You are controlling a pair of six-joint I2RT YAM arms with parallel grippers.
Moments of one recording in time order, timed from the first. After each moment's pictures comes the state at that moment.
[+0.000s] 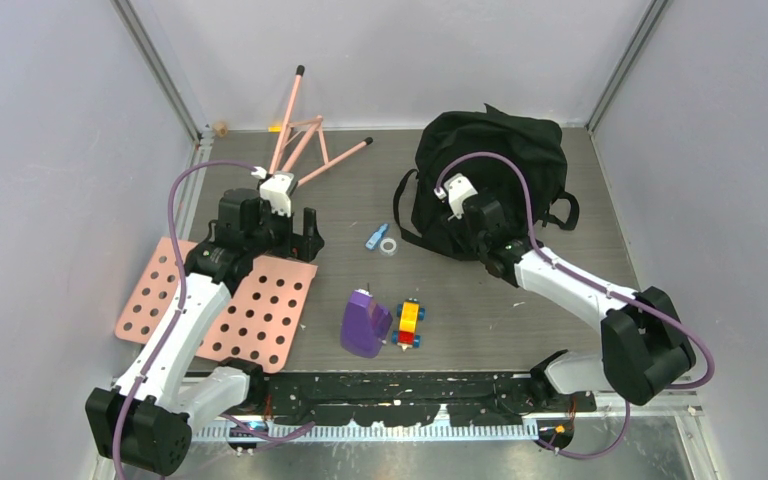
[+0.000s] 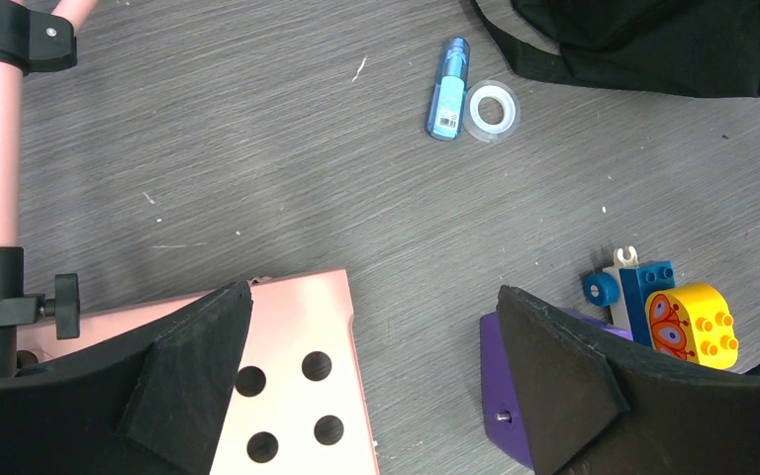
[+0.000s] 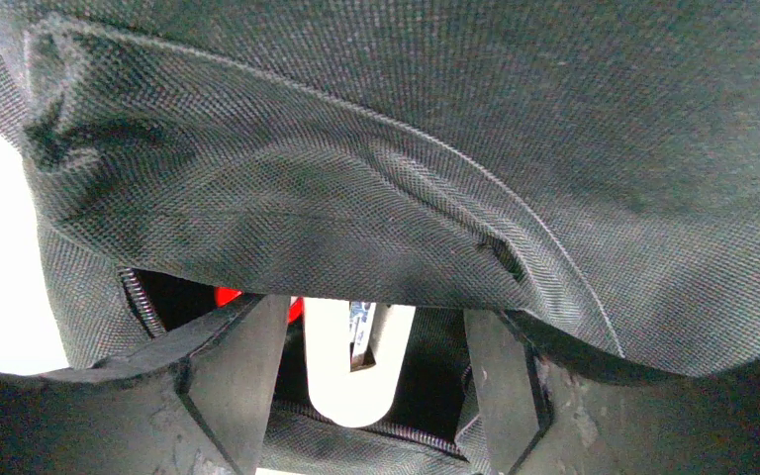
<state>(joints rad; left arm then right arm) -0.25 1.00 0.92 -0.52 0.23 -0.06 0.53 1.34 0.80 -0.04 0.43 -0.35</state>
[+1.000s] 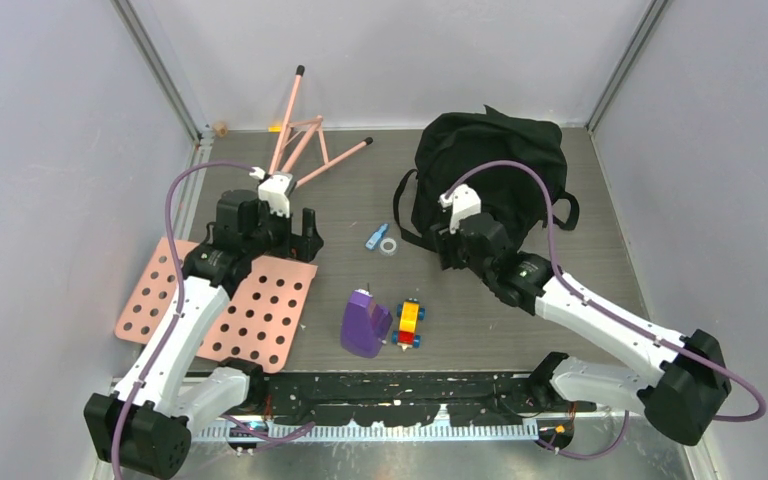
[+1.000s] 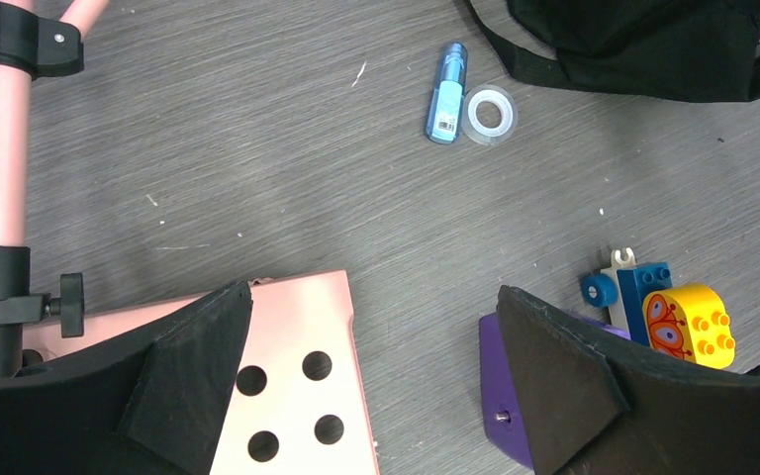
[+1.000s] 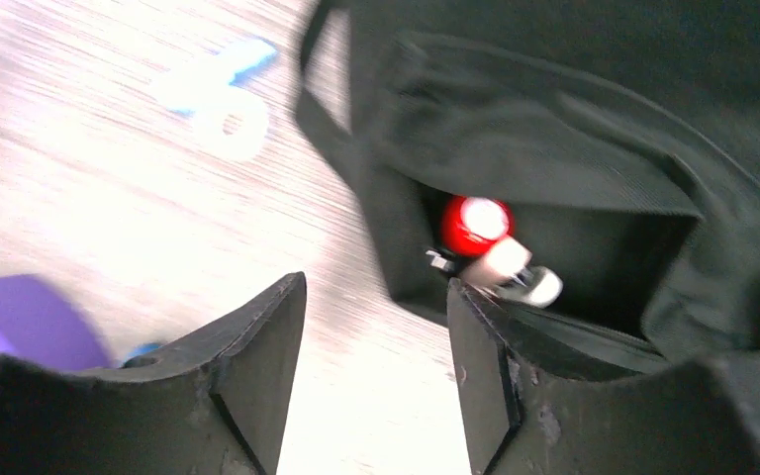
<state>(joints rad) -0.25 0.99 0.91 -0.52 0.23 -0.05 0.69 1.11 0.77 -0.24 0.33 0.08</state>
